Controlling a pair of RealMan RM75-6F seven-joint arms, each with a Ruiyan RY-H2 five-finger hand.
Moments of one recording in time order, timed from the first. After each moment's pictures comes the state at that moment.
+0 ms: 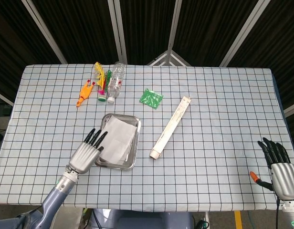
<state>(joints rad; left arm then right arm) -0.47 -1.59 -0.01 -1.52 1.53 1.22 0.68 0.04 -1.11 0.03 -1.54 -1.61 1.56 0.17</state>
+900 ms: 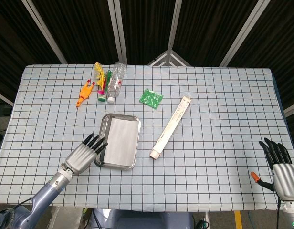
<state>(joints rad) -0.55 -1.38 0.01 -1.67 1.41 0.98 0.68 0.04 -1.11 0.02 -1.54 -1.60 1.56 0.17</state>
